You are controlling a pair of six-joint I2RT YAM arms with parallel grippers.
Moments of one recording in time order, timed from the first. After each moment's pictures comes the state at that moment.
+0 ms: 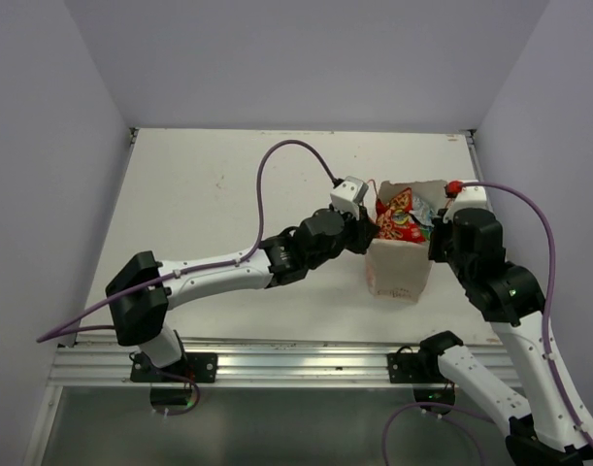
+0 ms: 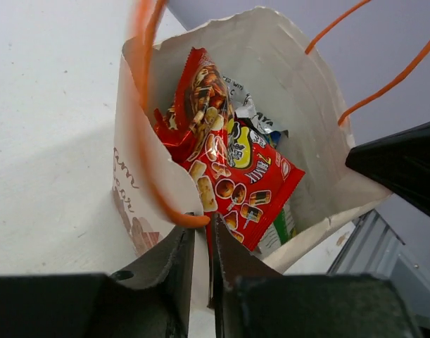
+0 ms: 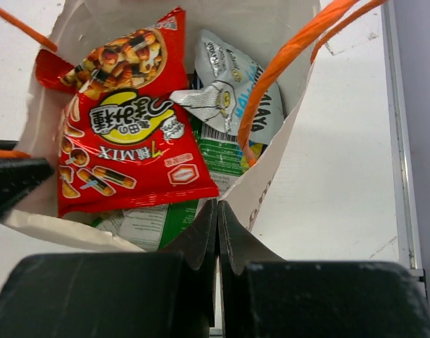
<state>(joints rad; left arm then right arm) -1.11 1.64 1.23 0.21 -0.27 -0.49 0.36 0.74 1.09 -0.91 0.34 0.19</state>
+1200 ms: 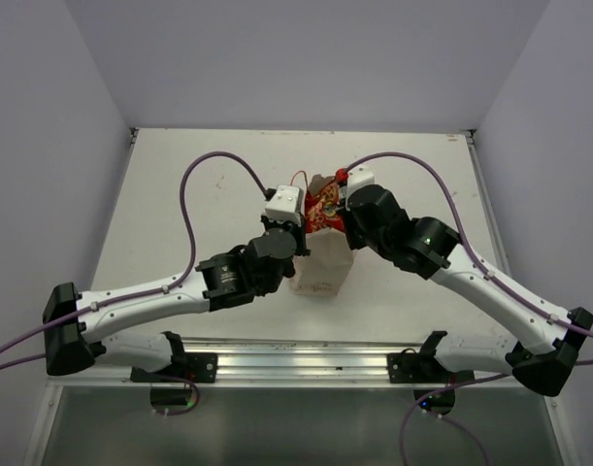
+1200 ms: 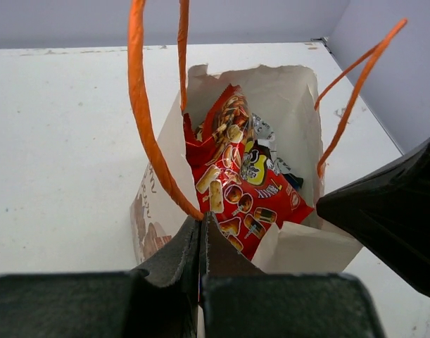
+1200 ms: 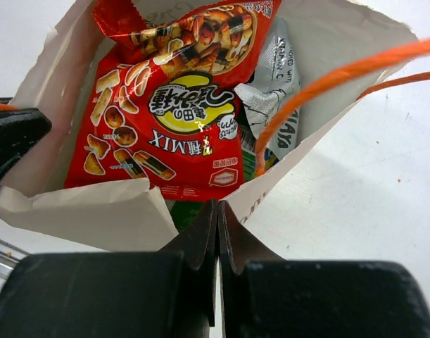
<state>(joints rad) -1.18 1.25 1.04 -0.03 -0.81 -0.40 0.87 1.18 1.28 -0.78 0.40 0.24</state>
